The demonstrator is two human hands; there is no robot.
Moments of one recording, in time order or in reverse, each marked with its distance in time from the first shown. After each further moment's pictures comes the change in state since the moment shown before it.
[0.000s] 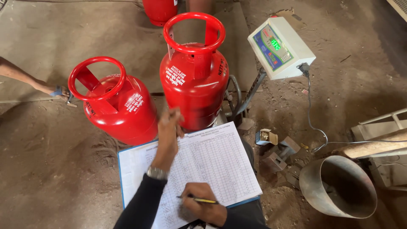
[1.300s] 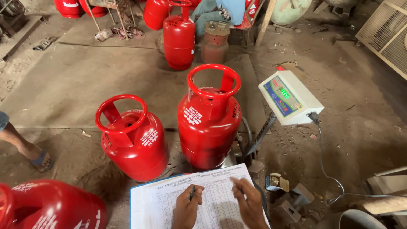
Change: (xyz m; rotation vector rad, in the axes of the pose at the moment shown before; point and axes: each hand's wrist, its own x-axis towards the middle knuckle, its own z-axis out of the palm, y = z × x) left_hand -0.092 -0.055 -0.026 0.465 -0.017 -0.103; right_hand 0.035 0.049 -0.120 -0.476 0.562 -0.065
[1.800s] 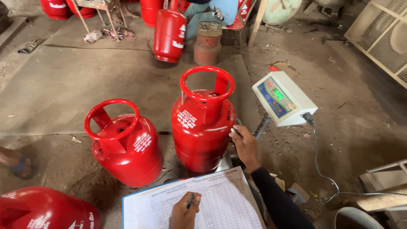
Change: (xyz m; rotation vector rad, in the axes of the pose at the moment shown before) left_hand 0.009 -0.019 0.002 0.096 0.005 -0.006; right_hand 0.182 0.014 -0.012 -0.026 0.141 -0.001
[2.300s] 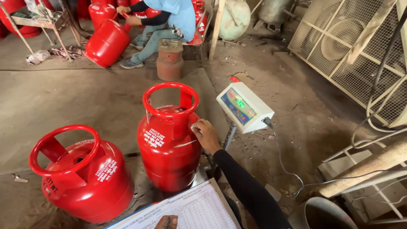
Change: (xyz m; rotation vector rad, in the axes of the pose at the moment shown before) left_hand 0.114 -0.222 0.053 0.025 0.077 0.287; right_hand 0.082 0.013 0.019 -0.255 0.000 -0.311
